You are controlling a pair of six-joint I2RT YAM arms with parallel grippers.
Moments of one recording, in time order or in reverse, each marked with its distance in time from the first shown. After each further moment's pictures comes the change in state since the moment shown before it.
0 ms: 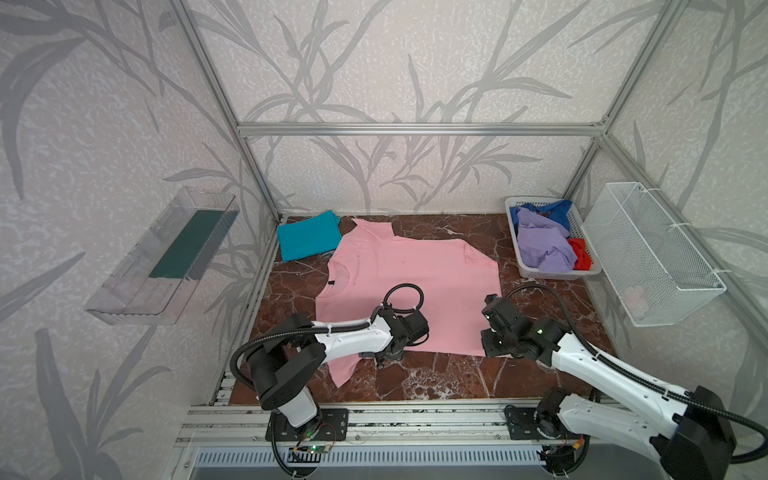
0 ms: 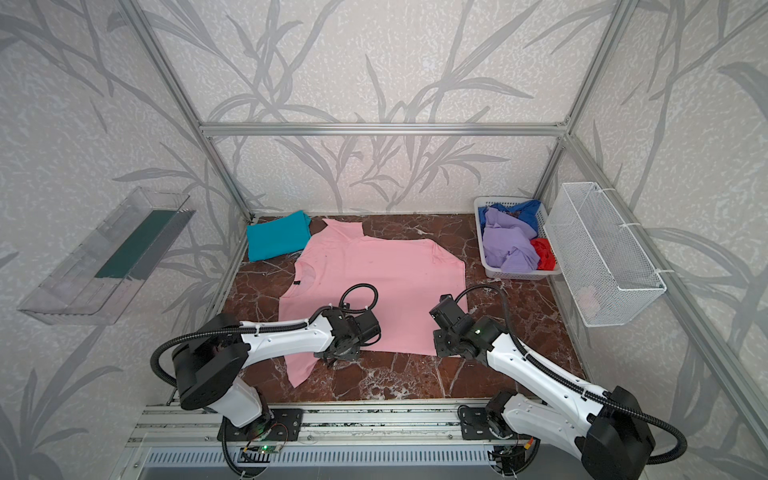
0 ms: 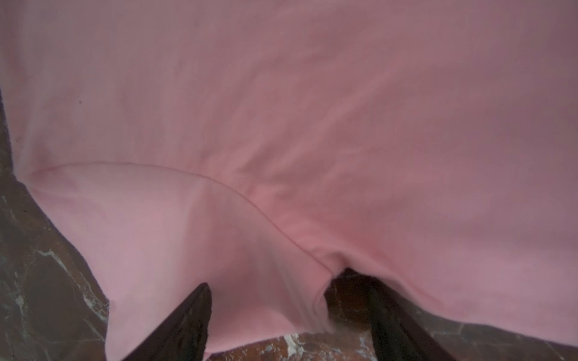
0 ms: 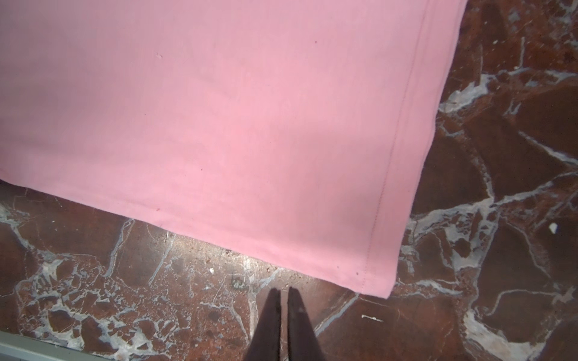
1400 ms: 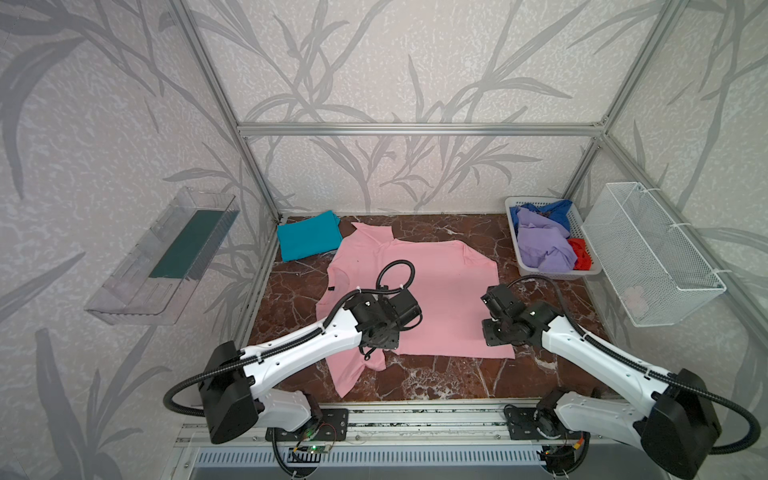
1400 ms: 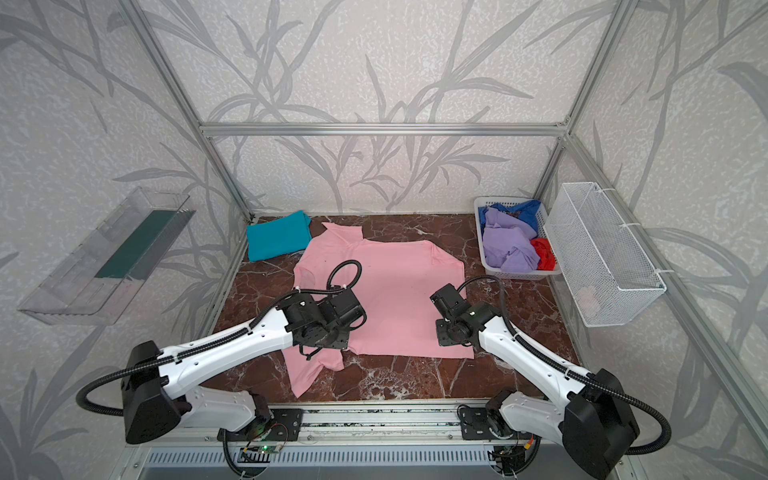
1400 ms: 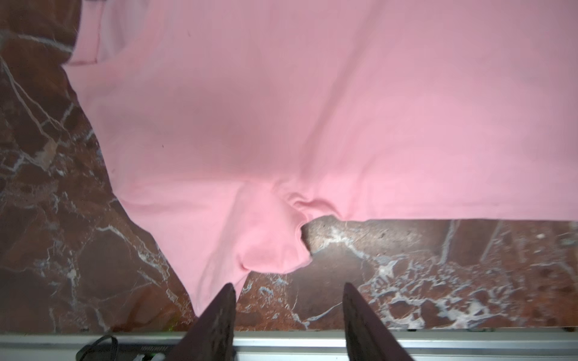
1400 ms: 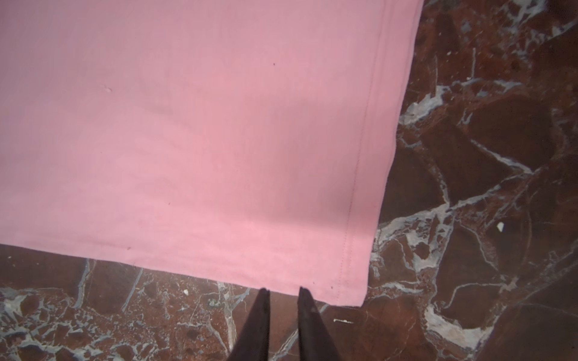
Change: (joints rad) left arm 0.059 -0.304 0.233 -0.259 0.096 0.108; right arm -0.099 0.146 0.111 -0.046 0.020 -0.050
